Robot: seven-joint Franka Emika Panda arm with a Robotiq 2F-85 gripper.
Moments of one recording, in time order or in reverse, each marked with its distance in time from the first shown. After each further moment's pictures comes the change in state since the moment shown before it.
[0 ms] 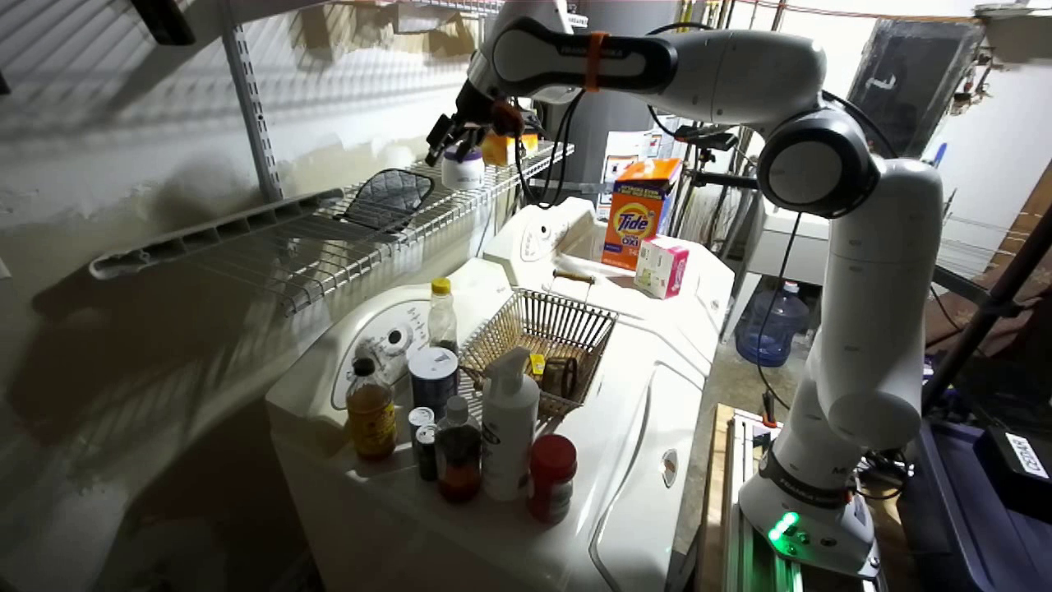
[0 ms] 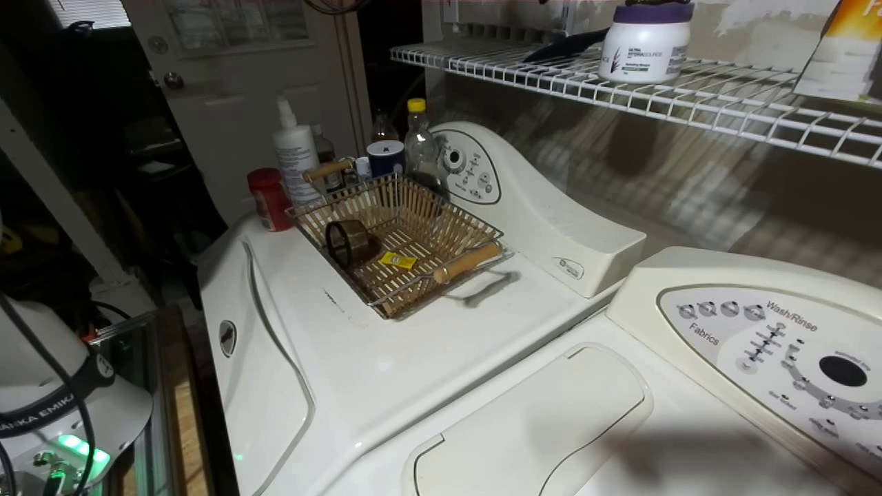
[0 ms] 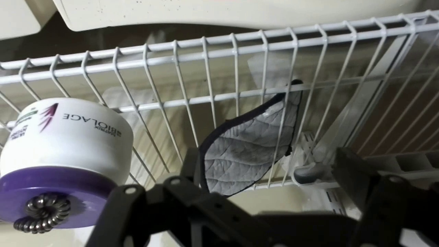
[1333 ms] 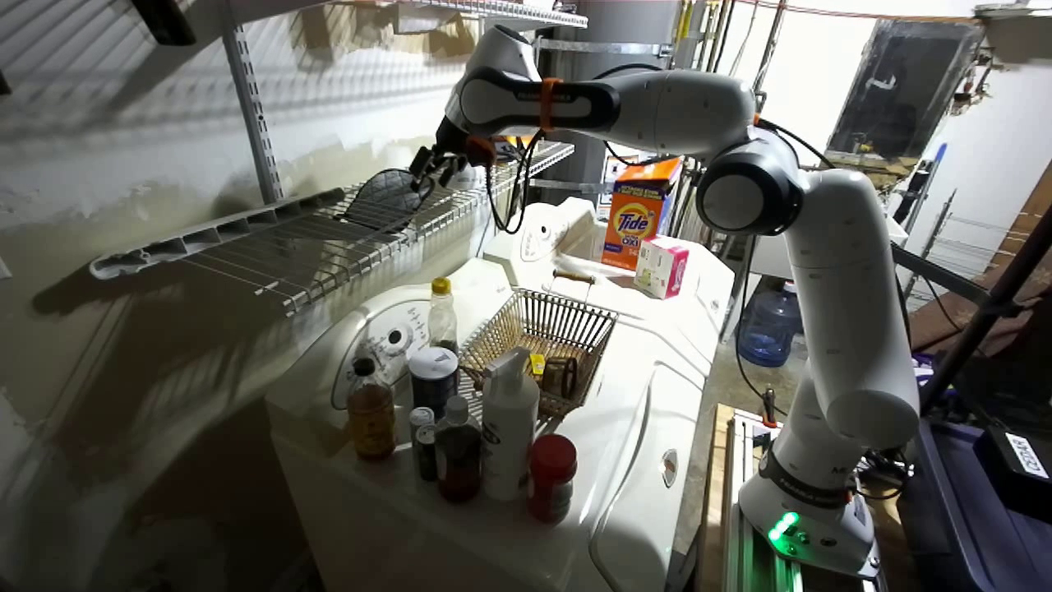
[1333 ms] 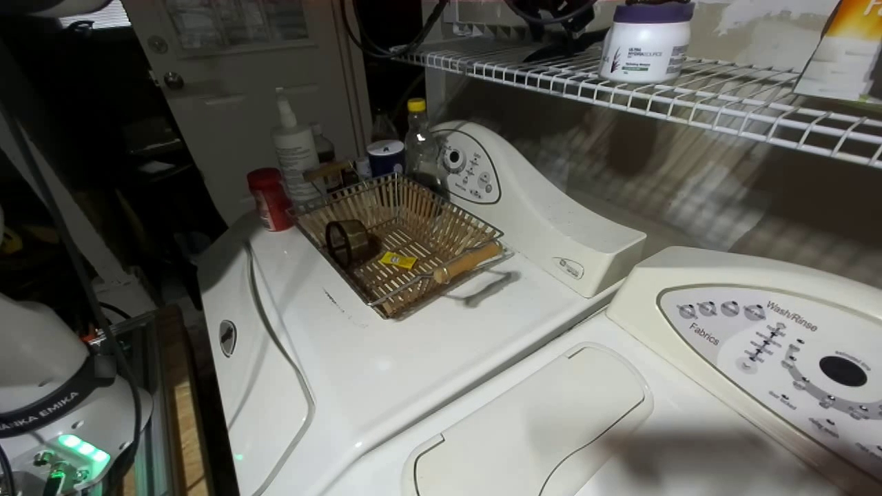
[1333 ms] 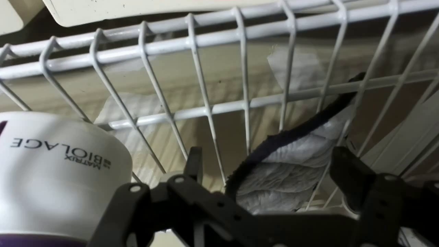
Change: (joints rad) arm -0.017 0.227 -0.015 0.183 0.017 0.033 0.024
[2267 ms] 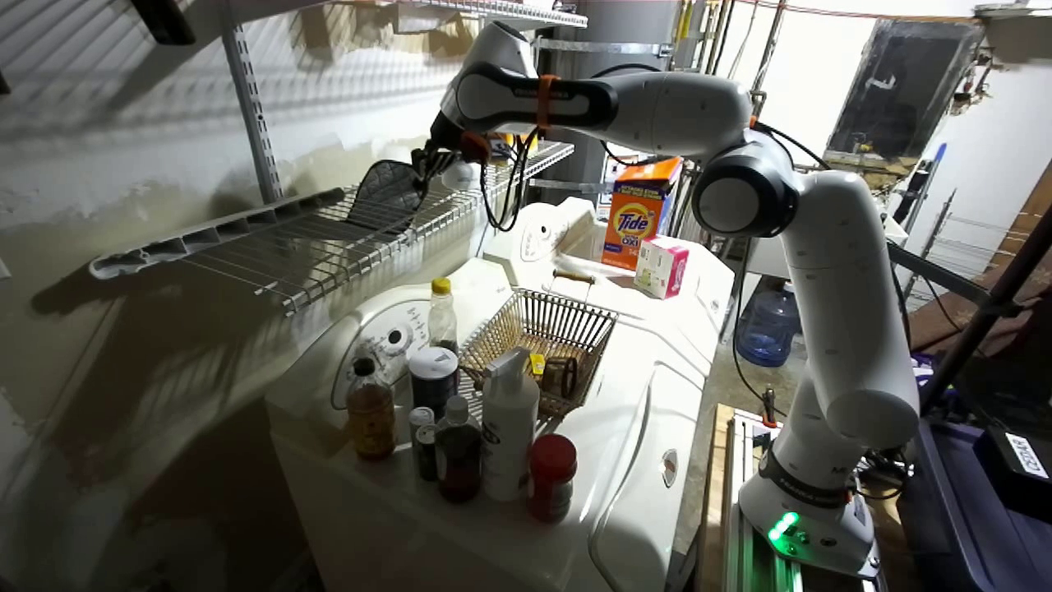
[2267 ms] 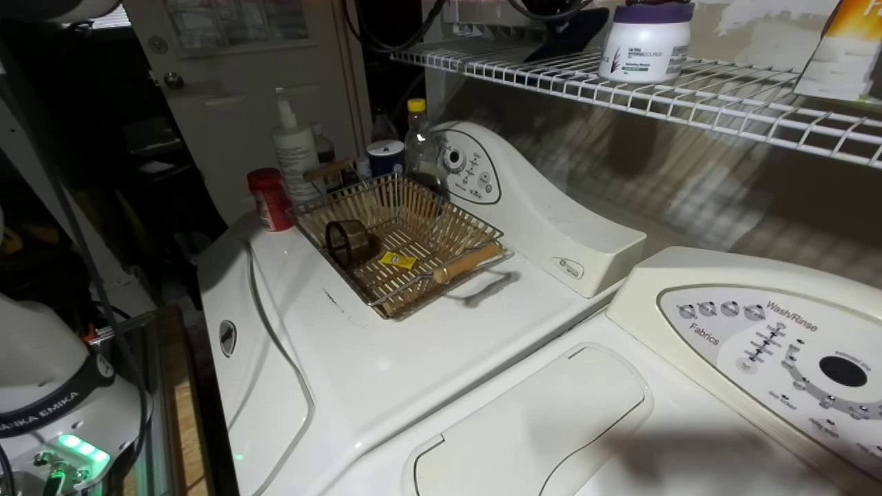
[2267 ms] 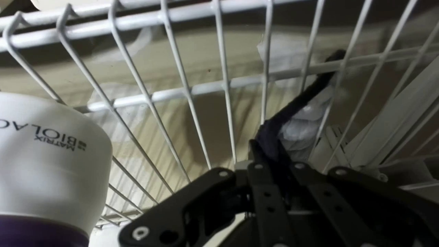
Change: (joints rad) arm 0.000 0.017 0.011 0.037 0.022 0.010 0.000
